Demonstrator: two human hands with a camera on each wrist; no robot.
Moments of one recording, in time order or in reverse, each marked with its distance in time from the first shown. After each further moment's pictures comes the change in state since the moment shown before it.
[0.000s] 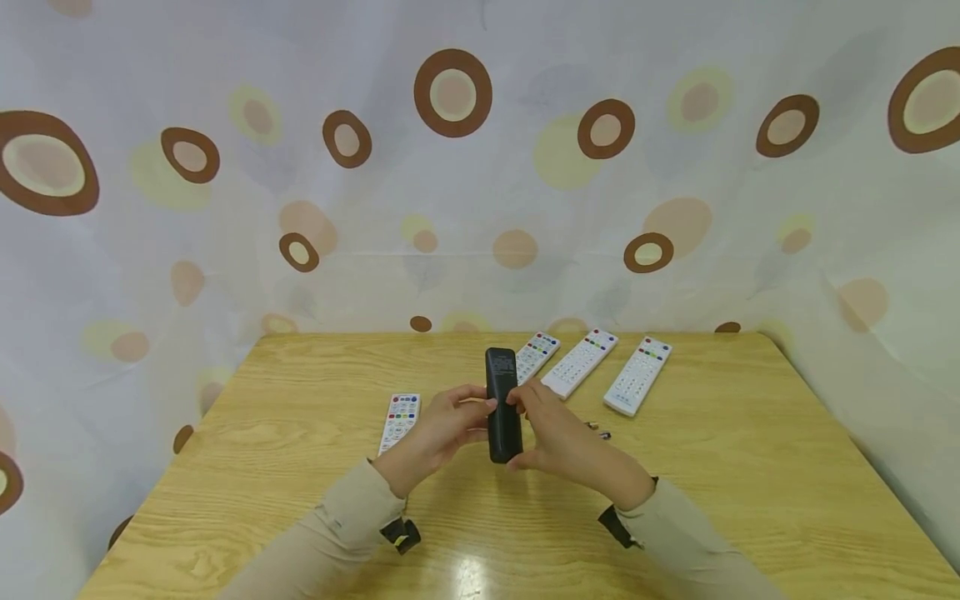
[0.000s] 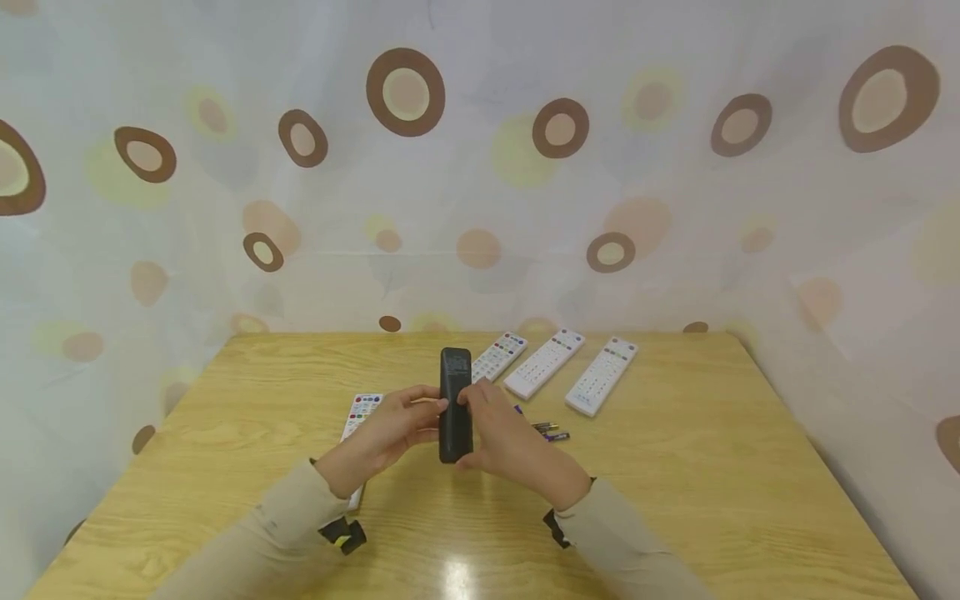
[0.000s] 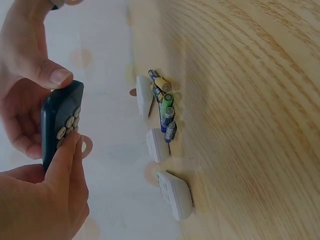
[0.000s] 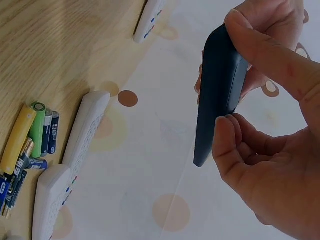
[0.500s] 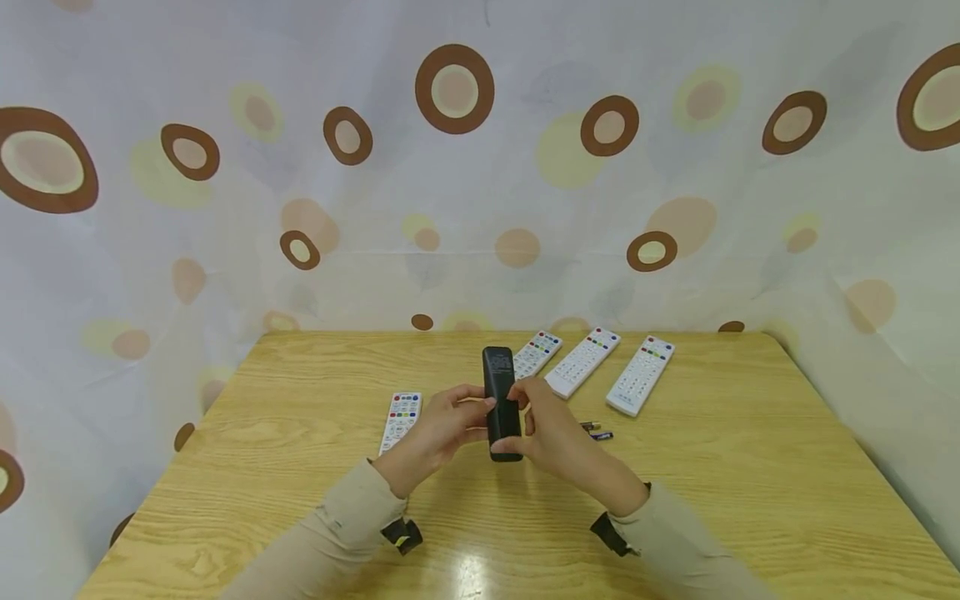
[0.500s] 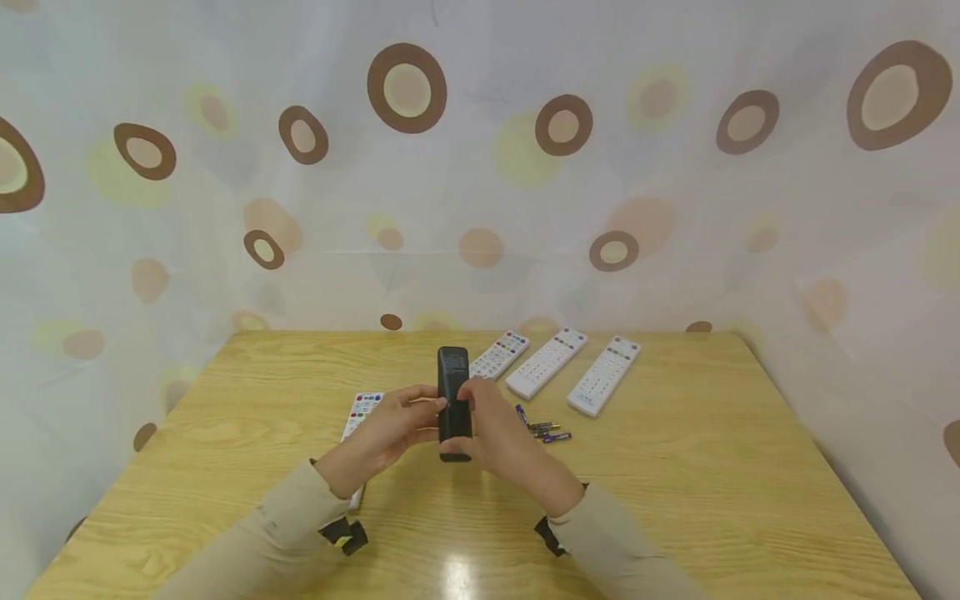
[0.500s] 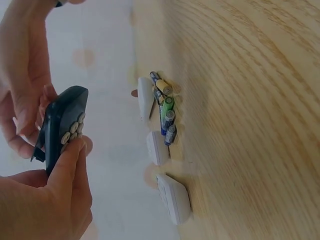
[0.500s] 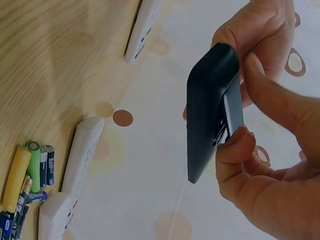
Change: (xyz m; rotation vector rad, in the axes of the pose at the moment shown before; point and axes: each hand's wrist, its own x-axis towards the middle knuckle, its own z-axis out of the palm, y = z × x) left_hand 0.000 0.000 0.001 -0.003 0.047 0.005; right_hand 0.007 -0.005 0.011 0.155 0.131 0.142
